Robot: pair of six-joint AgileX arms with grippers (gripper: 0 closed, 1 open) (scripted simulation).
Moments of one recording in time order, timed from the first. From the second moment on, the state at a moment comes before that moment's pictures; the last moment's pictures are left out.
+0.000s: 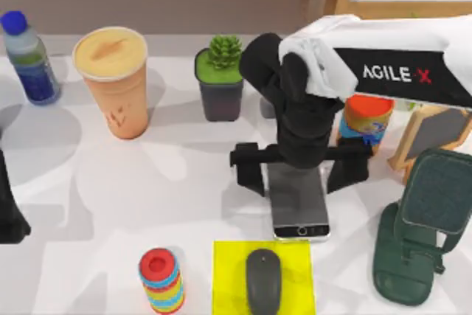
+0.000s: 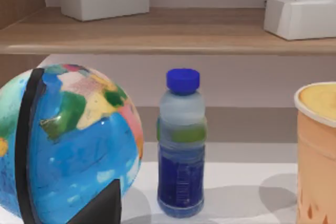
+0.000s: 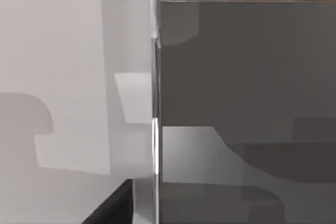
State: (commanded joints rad) left arm 0.00 0.00 0.00 0.00 0.00 0.00; right arm 0.64 2.25 1.62 -0.95 0.00 0.61
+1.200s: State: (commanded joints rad) left arm 0.00 0.00 0.00 0.00 0.00 0.00; right arm 0.64 2.23 1.63 -0.97 0.00 0.60
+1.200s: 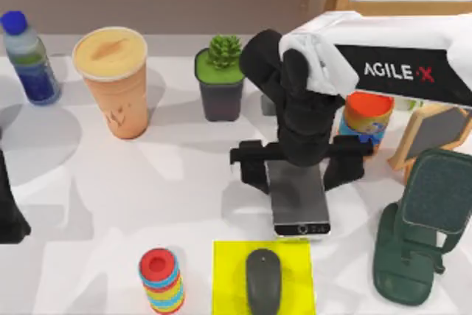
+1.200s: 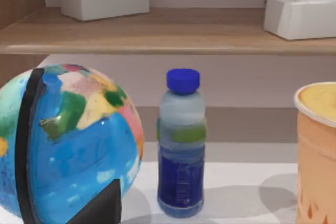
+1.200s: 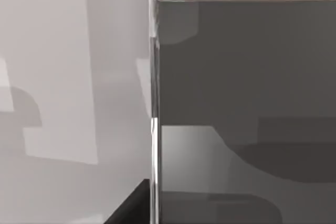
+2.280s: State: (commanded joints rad) left arm 0.00 0.00 0.00 0.00 0.00 0.00; right arm 0.95 1.93 1.46 -1.11 0.34 0.97
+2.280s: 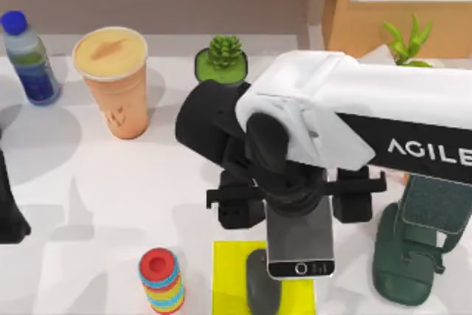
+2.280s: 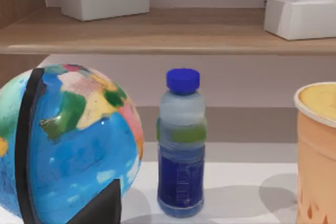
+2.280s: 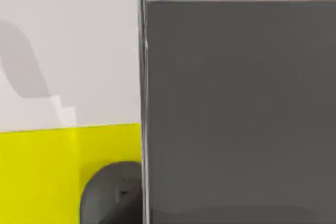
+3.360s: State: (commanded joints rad) left arm 0.00 0.00 0.00 0.00 0.00 0.00; right arm 1.34 1.30 0.89 -1.28 1.11 1.68
